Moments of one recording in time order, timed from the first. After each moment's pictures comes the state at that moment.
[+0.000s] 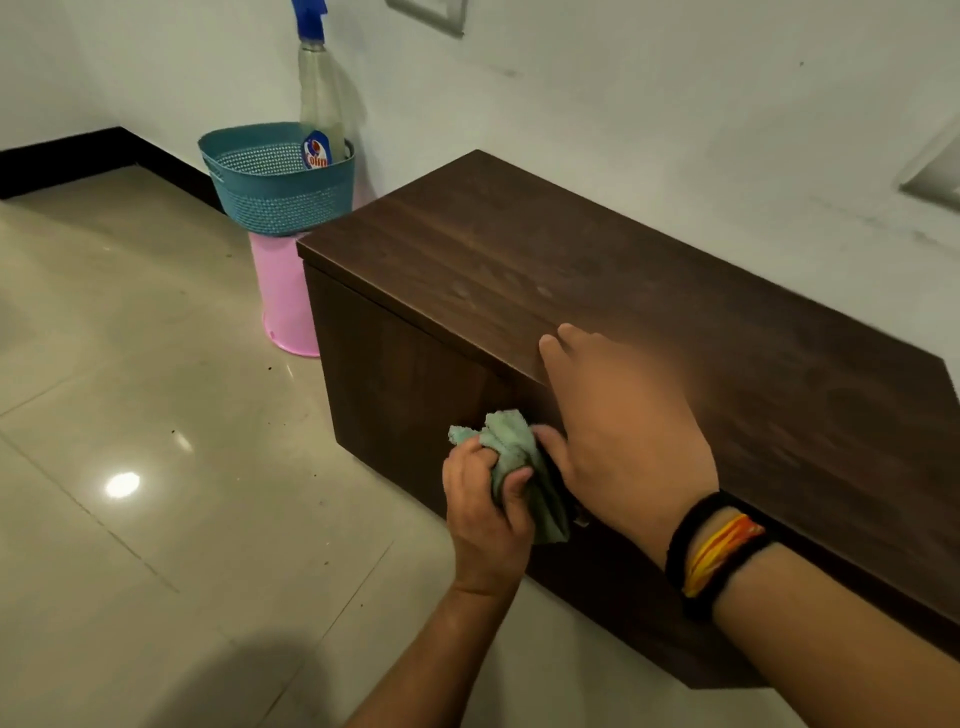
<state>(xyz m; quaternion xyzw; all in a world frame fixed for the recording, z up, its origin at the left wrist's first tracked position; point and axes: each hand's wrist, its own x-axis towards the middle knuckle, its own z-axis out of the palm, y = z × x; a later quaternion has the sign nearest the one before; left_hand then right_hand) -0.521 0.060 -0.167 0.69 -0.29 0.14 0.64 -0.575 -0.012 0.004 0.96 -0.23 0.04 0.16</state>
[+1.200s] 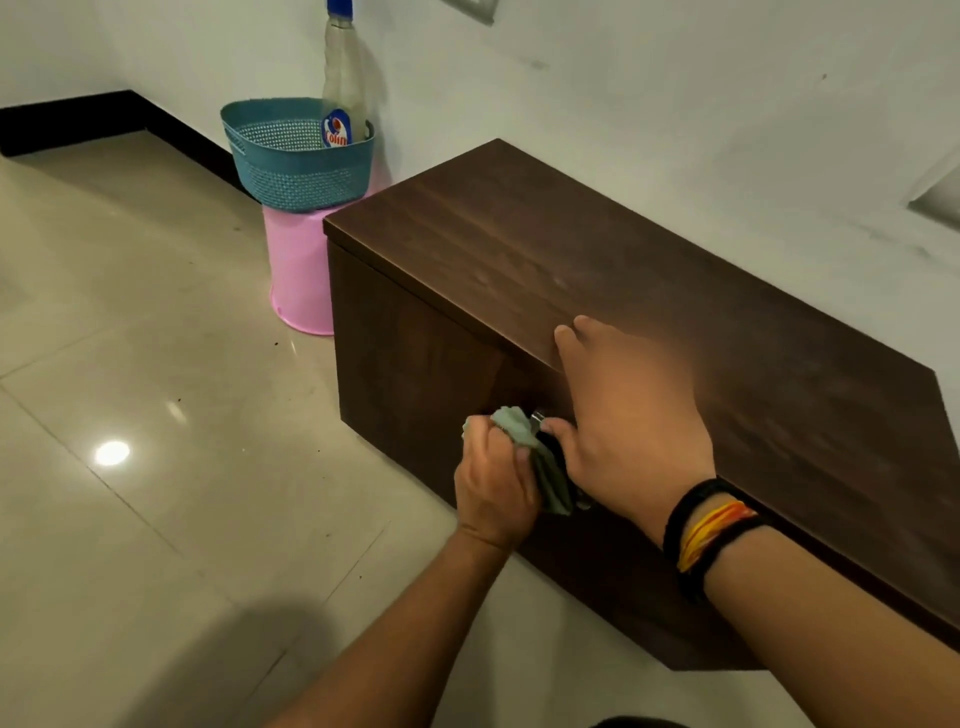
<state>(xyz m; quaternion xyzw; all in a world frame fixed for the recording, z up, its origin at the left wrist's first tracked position) -0.511 0.052 -0.161 0.74 -0.32 0.10 0.59 -0.571 -0.004 0.010 0.95 -0.25 0.02 0.17</state>
